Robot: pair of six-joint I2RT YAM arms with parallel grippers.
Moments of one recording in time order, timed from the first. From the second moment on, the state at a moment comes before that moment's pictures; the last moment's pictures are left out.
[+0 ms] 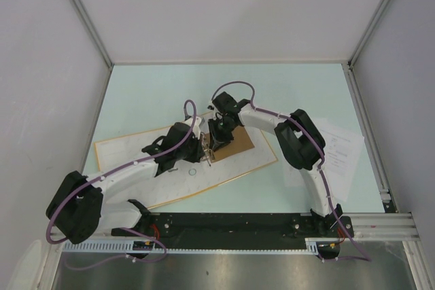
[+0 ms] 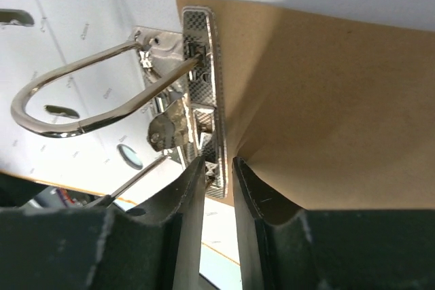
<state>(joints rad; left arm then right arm) -0.64 1.23 0.61 -0.12 0.03 -0.33 0.73 2.20 1.64 -0.60 -0.43 0.49</state>
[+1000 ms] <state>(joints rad) -0.64 1.22 0.58 -0.09 0.03 -0.33 0.70 2.21 1.62 -0.58 -0.50 0.57</state>
